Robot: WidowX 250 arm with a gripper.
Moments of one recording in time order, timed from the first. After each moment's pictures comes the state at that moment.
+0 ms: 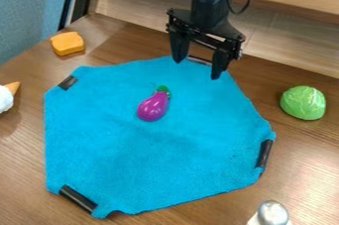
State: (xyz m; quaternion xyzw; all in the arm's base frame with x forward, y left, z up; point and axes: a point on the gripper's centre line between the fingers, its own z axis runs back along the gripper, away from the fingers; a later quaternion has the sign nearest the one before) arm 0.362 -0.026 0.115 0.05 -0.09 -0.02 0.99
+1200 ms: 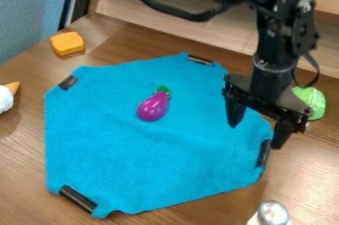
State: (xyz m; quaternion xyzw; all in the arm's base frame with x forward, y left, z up) arm 0.334 -0.129 0.066 0.00 -0.08 -0.07 0.99
